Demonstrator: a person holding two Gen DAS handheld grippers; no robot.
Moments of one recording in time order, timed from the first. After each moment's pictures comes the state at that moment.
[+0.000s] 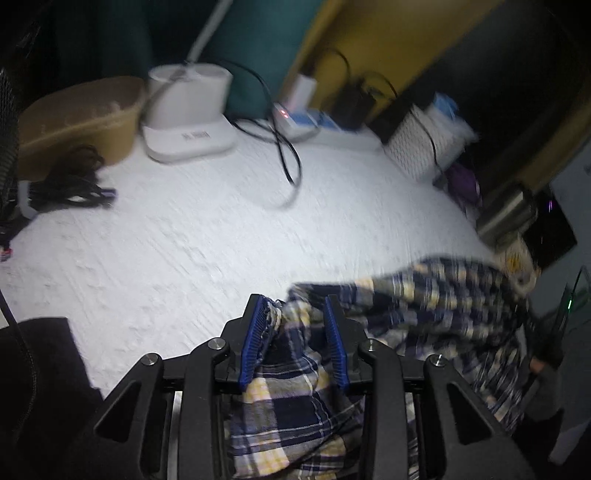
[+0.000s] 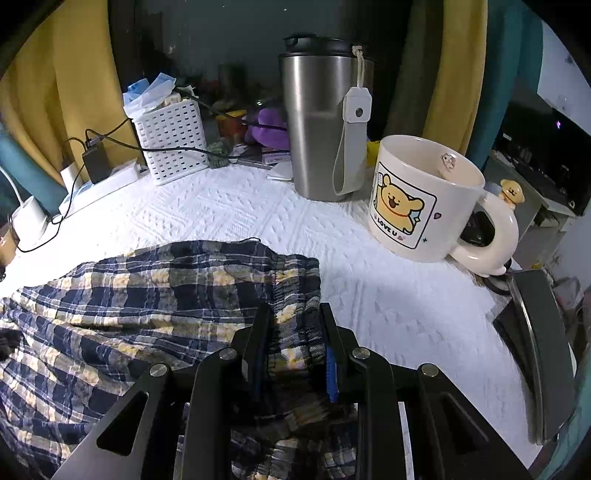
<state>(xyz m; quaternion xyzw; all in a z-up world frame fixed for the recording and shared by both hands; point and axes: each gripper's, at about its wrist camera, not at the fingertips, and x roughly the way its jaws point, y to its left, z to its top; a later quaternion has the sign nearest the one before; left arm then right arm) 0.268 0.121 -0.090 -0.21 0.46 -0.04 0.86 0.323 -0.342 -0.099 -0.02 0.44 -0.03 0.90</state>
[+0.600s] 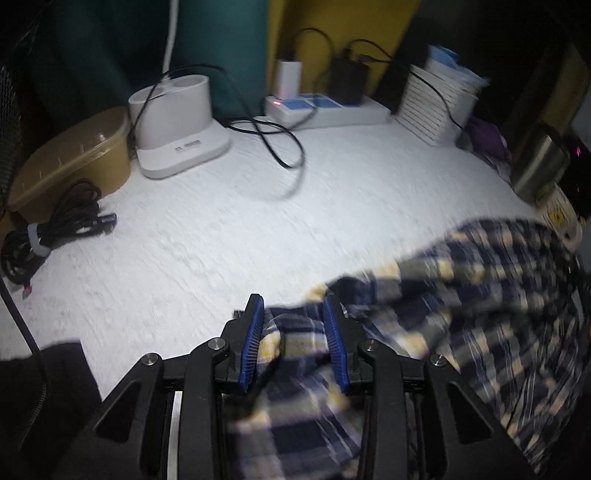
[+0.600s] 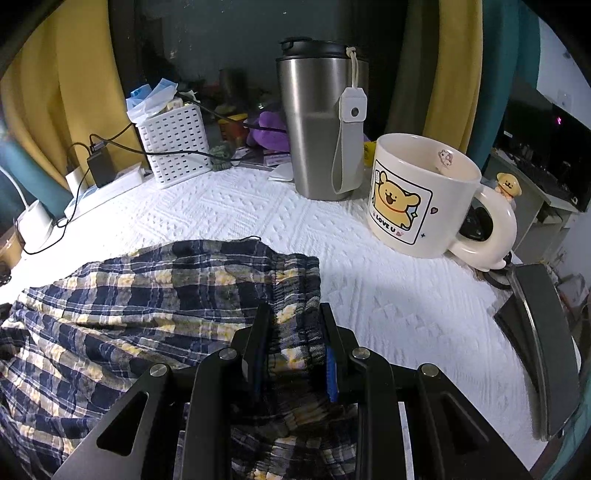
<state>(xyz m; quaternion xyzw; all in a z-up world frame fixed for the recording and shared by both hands) 0.272 0.080 -0.112 -0.07 0.48 0.00 0.87 0.318 -0.347 -0.098 -0.01 0.43 -0.02 0.90</state>
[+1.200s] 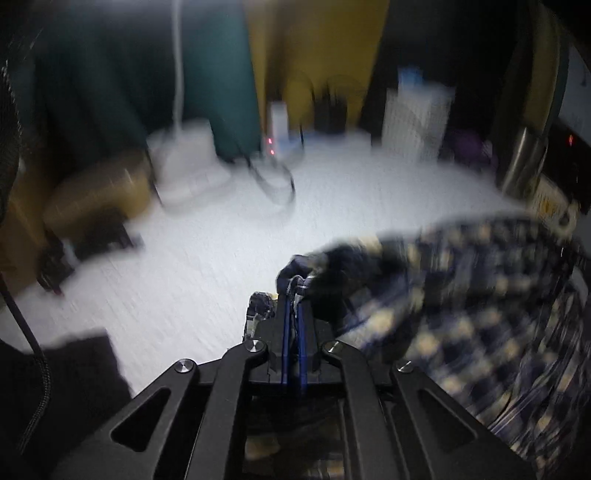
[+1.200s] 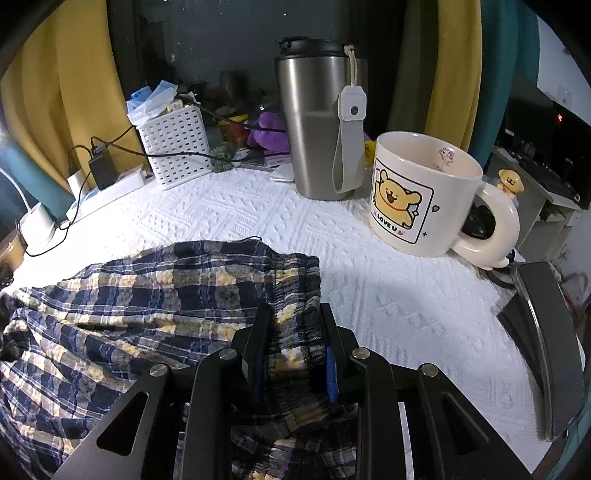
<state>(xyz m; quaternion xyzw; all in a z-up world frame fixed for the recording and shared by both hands) 0.234 0.062 -0.073 -0.03 0.40 0.03 0.92 0.317 -0.347 -0.098 0.00 0.42 -0.01 0.91</state>
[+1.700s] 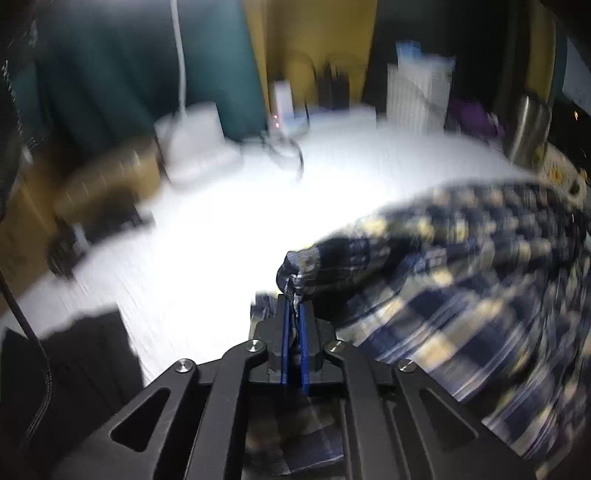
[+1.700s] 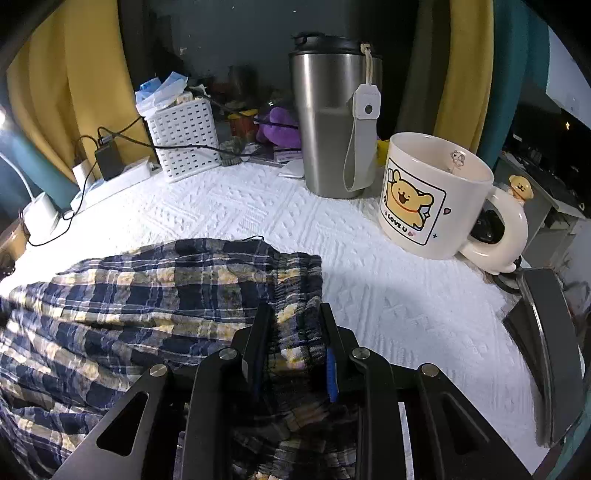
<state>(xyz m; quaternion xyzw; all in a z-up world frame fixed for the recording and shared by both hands) 0.225 0.063 -0.099 0.00 0.45 0.04 0.89 0.322 -0.344 -0.101 -0.02 0.43 0.00 0.90</state>
